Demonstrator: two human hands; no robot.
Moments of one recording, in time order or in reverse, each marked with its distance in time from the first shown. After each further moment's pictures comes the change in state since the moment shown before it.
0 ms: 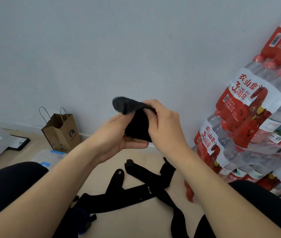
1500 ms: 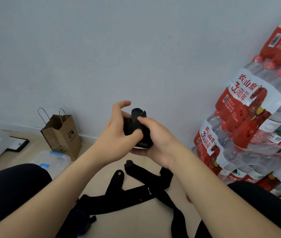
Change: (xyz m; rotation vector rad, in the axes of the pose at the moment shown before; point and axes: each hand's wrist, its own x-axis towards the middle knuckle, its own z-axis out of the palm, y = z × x) left_hand -0.002 -0.014 0.000 0.596 0.173 0.396; right_hand -0.008 -0.009 0.012 0.940 -0.389 0.984
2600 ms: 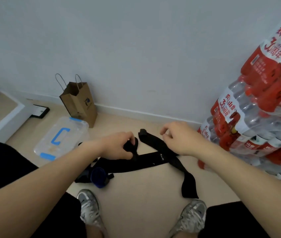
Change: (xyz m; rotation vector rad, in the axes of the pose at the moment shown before) left_hand -0.057 -0.140 -0.018 0.693 -0.658 -0.295; right_hand -0.025 0.080 -0.046 -1.462 0.078 -0.065
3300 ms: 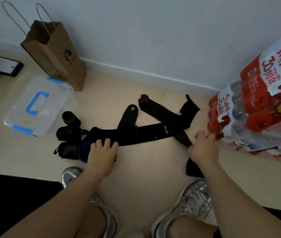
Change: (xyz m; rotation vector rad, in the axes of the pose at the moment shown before) left_hand 0.050 -0.096 0.202 0.554 -0.041 -0.328; right_hand 0.048 0.154 0.182 -0.090 0.004 0.631
